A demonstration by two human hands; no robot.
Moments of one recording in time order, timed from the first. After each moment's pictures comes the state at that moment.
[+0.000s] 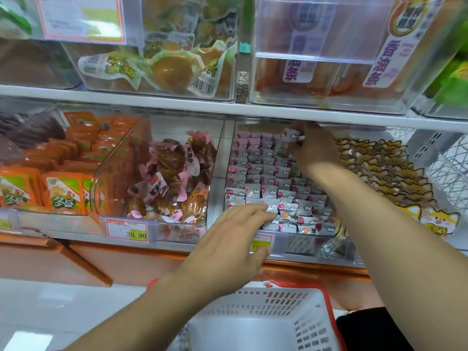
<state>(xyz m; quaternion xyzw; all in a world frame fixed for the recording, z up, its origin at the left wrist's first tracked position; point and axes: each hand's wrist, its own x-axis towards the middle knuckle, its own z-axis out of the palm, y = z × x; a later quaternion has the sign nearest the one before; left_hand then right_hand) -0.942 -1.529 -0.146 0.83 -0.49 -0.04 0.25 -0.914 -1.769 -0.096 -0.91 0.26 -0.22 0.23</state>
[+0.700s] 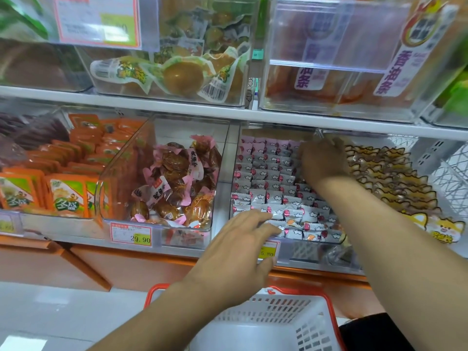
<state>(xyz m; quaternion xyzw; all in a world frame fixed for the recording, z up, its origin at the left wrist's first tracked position) -0.943 -1.528 -0.151 0.83 -0.50 -0.03 0.25 -0.910 -1.781 -0.114 -0.95 0.26 -0.12 -0.14</state>
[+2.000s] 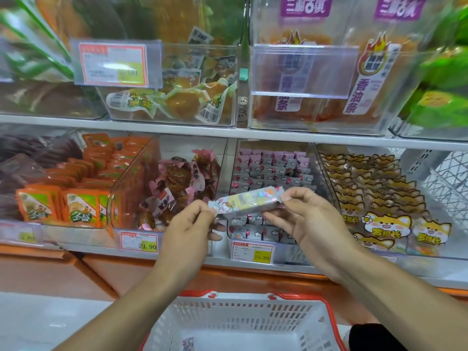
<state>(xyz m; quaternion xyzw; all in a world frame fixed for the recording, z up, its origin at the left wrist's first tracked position) -0.923 -1.491 -0.120 0.76 -0.15 -0.13 0.62 -1.014 -1.679 -0.095 -0.49 0.22 -0.14 0.83</state>
